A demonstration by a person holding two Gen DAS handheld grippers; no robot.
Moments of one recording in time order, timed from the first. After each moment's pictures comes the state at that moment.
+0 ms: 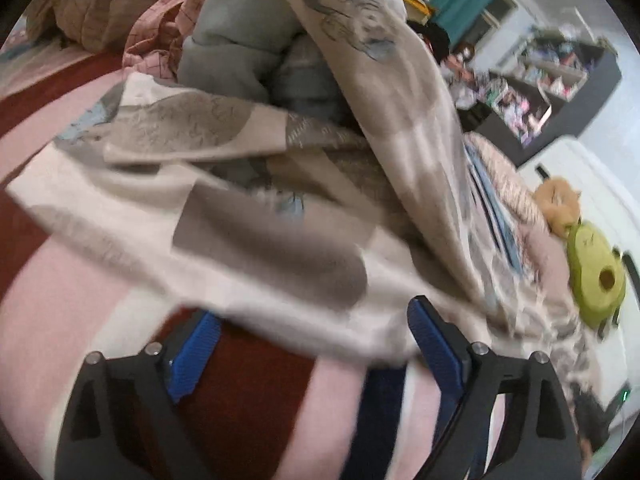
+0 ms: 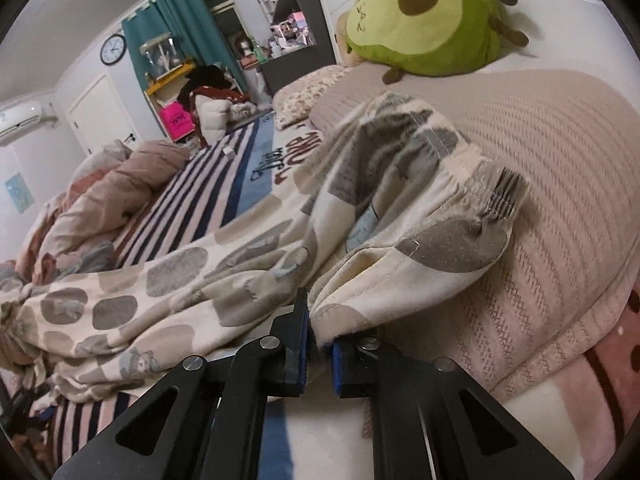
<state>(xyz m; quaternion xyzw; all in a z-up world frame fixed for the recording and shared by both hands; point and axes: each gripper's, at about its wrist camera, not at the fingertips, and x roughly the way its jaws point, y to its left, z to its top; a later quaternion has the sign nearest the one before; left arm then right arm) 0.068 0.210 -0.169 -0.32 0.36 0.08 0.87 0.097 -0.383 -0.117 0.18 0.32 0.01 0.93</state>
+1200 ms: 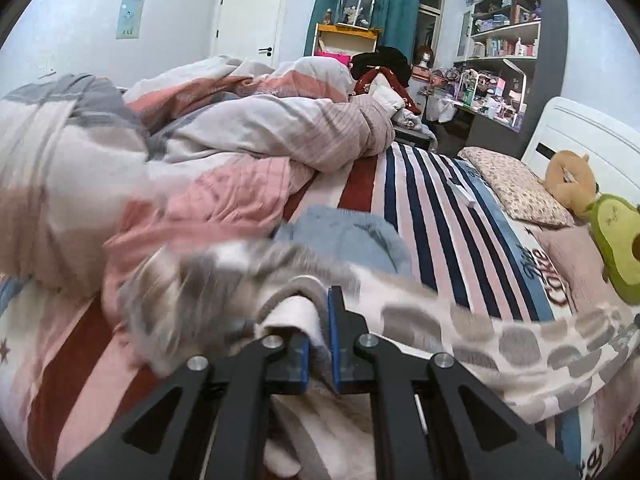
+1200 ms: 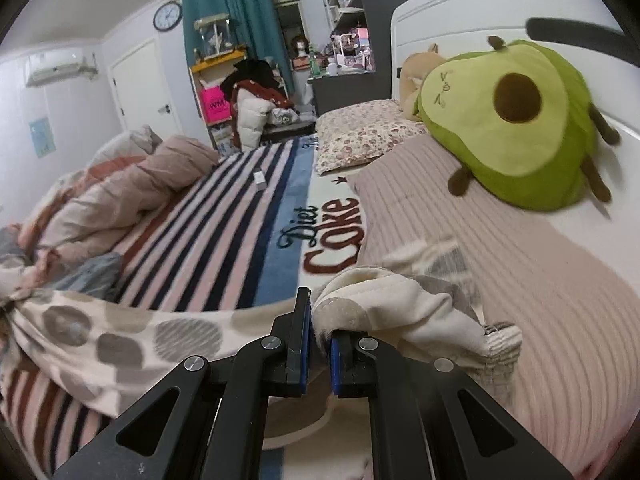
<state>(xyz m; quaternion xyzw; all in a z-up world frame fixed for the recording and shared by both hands) 0.168 0.217 -0.016 -0.12 0.31 0.11 0.94 0.218 -0.384 -0.017 0.06 0.31 0.06 0.95</state>
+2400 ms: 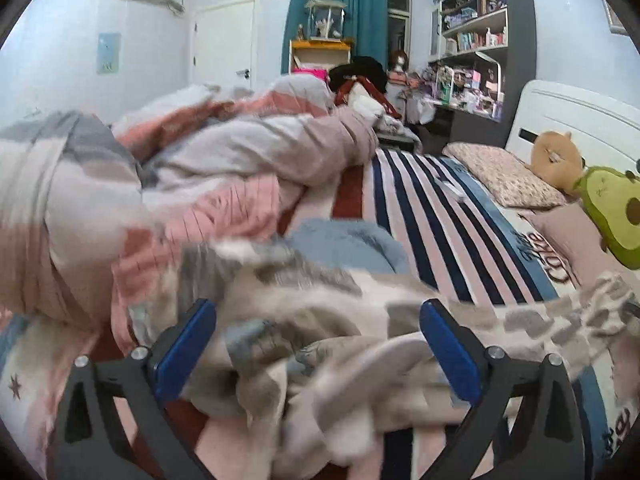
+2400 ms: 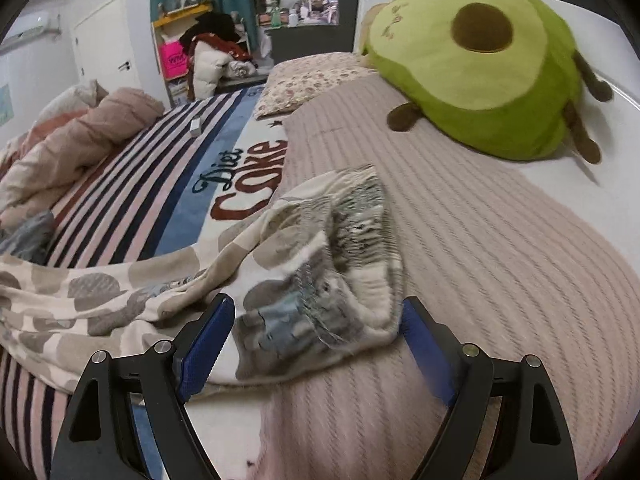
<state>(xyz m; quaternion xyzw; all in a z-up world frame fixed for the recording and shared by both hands) 0.136 0.208 -0.016 -0.06 0.29 0.09 0.95 0.246 -0.446 -0.084 0.02 0.39 0.00 0.92</state>
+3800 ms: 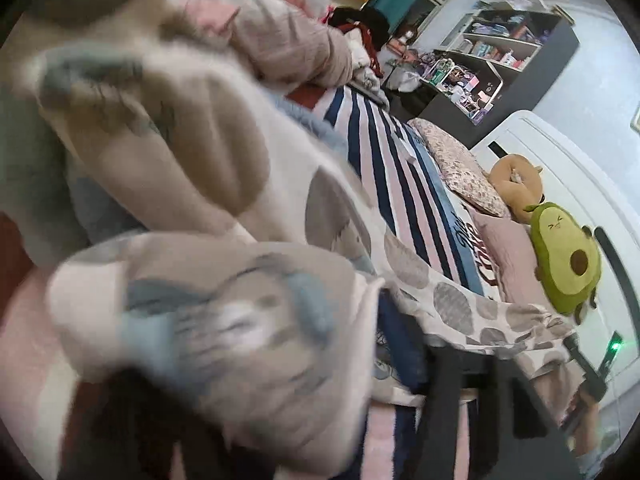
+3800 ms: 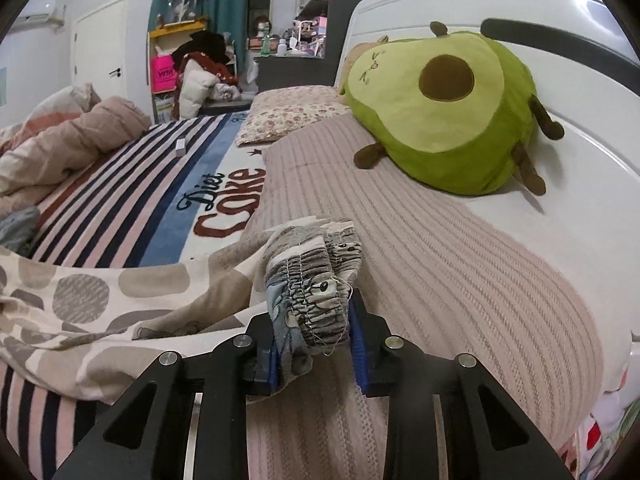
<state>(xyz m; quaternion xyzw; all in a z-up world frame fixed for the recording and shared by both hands) 0.151 0.171 -0.102 -0.27 0.35 -0.01 0.90 0.204 -0.445 -0.054 -0.03 0.33 -0.05 0.94</state>
